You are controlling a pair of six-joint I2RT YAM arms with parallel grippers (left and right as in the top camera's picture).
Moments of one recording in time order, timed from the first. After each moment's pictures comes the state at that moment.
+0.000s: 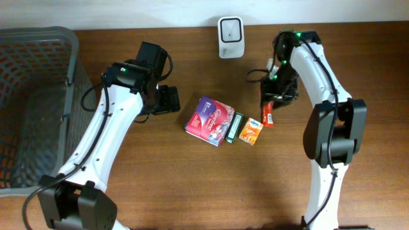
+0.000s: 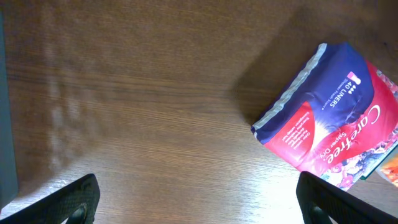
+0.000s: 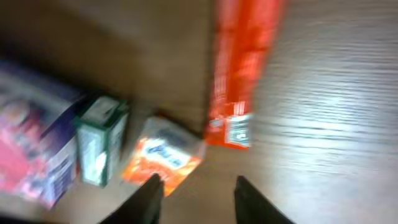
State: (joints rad) left arm -0.29 1.73 1.62 -1.23 -0.08 -0.45; right arm 0.10 2.29 2.03 -1.50 -0.24 0.10
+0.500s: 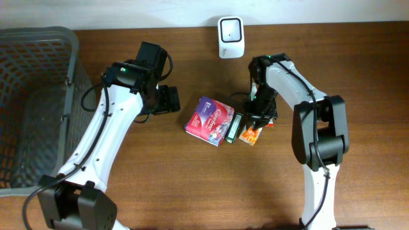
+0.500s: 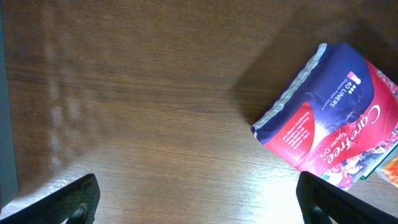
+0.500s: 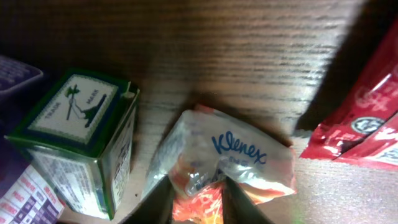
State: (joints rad) left arm -0.29 1.73 1.62 -1.23 -0.08 -0.45; right arm 0.22 2.29 1.77 -1.34 -0.27 0.29
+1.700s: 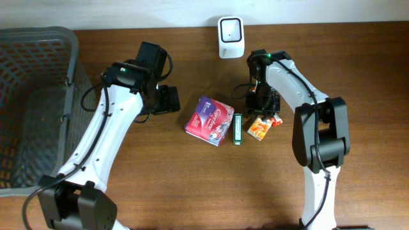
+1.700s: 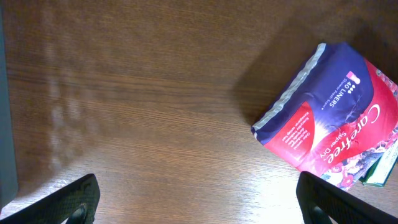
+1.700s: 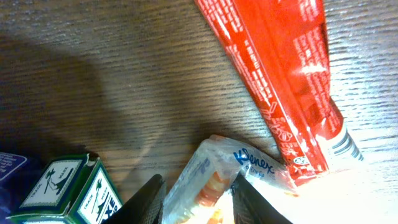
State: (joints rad) left arm -0.29 1.73 1.62 -1.23 -0.08 -0.45; right arm 0.23 2.26 1.78 -1.26 -0.07 0.40
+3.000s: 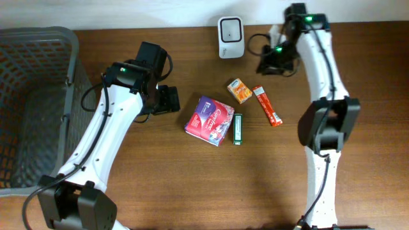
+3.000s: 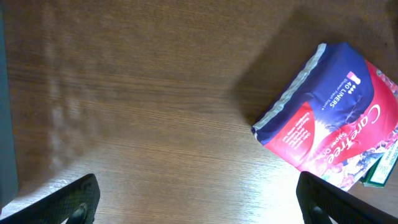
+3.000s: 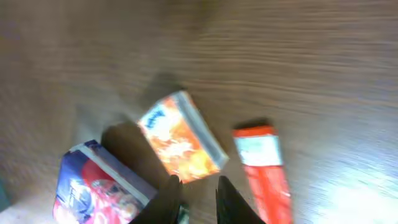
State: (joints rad) left arm -0.29 1.73 1.62 -1.23 -0.08 -0.45; right arm 0.06 2.51 2.48 -1.41 -0.41 0.09
